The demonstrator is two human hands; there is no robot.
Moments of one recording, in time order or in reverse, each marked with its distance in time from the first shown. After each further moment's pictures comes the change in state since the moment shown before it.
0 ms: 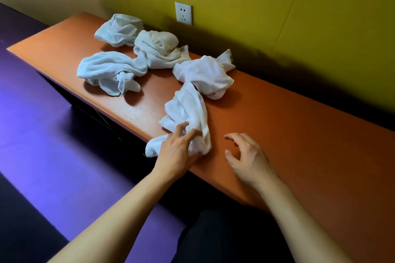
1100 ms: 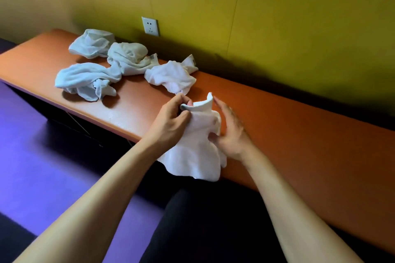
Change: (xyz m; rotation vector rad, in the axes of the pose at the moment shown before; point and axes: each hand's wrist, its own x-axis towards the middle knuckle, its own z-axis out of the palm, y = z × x) left_hand -0.051 0.148 -0.084 -0.787 0.063 0.171; right_hand -0.063 -0.021 -0.084 0.310 0.128 -0.061
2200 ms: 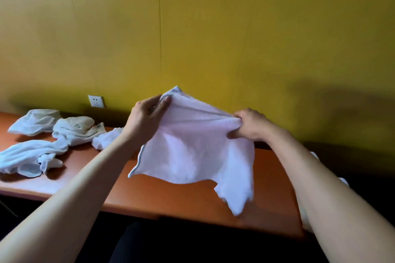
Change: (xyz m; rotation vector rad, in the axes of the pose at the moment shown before) left_hand 0.018 0.212 0.046 0.270 0.075 0.443; right_hand -0.080 -0.106 -0.299 -0.653 0.117 0.268
